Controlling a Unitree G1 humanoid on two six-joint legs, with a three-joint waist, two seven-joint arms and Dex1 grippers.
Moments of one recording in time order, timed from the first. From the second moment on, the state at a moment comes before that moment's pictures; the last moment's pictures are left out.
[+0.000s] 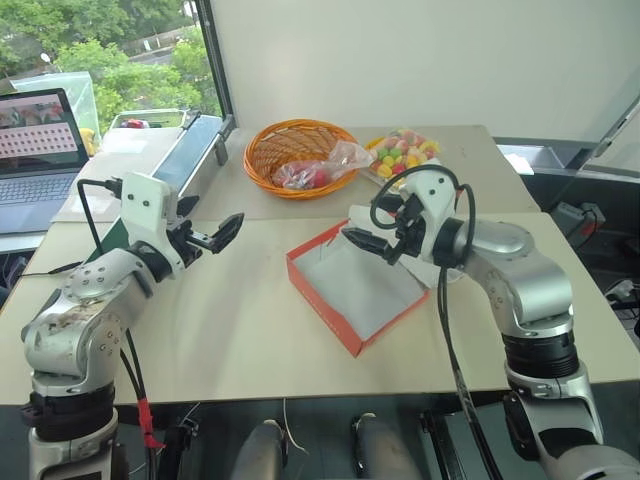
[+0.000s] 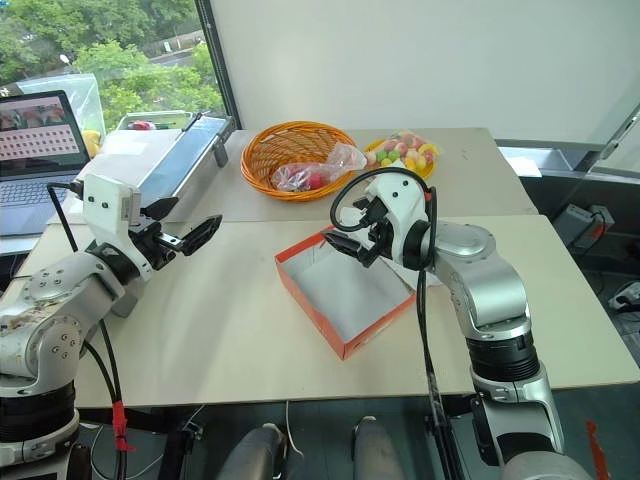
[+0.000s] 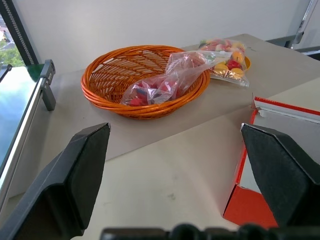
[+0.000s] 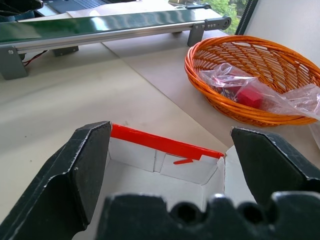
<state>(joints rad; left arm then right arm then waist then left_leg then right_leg) -0.34 0.60 0.28 -0.46 -0.56 0.81 -0.35 -0.65 -0.45 0.04 -0.27 0.26 0.80 0.71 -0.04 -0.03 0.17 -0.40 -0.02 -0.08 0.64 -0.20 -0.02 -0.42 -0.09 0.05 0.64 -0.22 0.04</state>
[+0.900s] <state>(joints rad) -0.27 0.59 0.37 -0.40 -0.49 0.81 -0.26 -0.69 -0.35 0.05 -0.12 0.34 0.73 0.70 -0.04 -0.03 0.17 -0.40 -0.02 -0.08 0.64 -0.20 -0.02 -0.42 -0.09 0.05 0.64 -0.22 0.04</state>
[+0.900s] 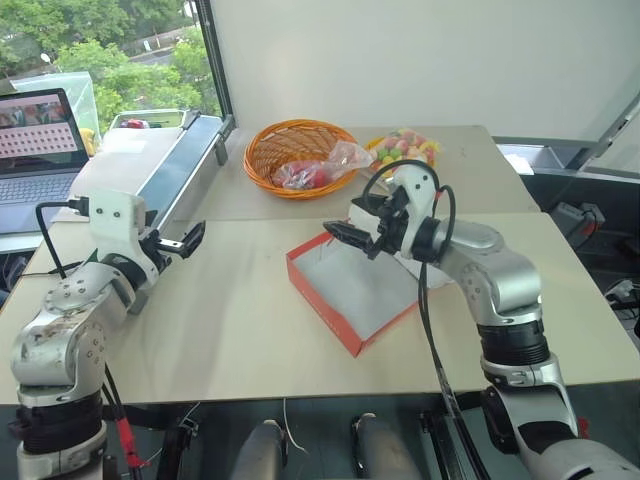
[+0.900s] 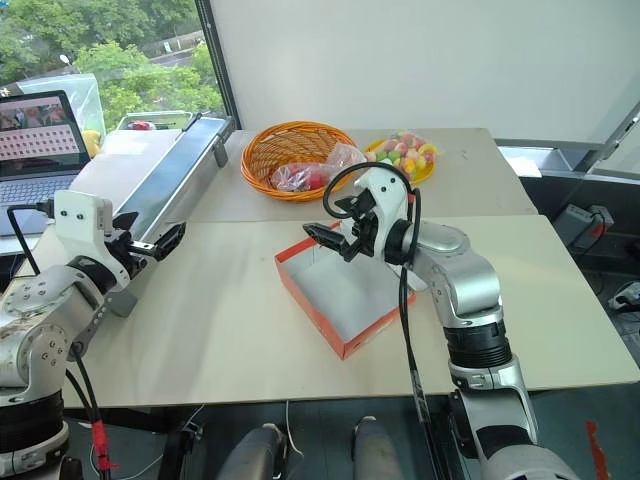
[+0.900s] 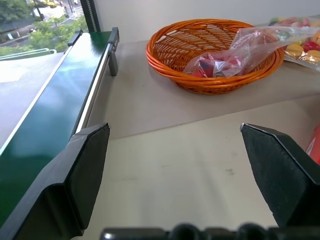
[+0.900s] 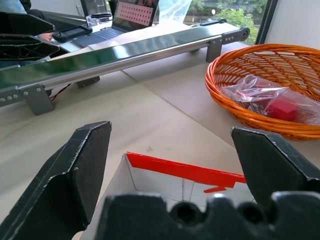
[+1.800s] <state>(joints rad) -0.30 0.56 0.37 -0.35 -0.43 0.72 -0.24 -0.72 -0.39 0.06 -0.11 0.34 0.72 0.72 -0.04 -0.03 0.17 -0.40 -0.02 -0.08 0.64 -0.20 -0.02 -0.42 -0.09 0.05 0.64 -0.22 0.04</state>
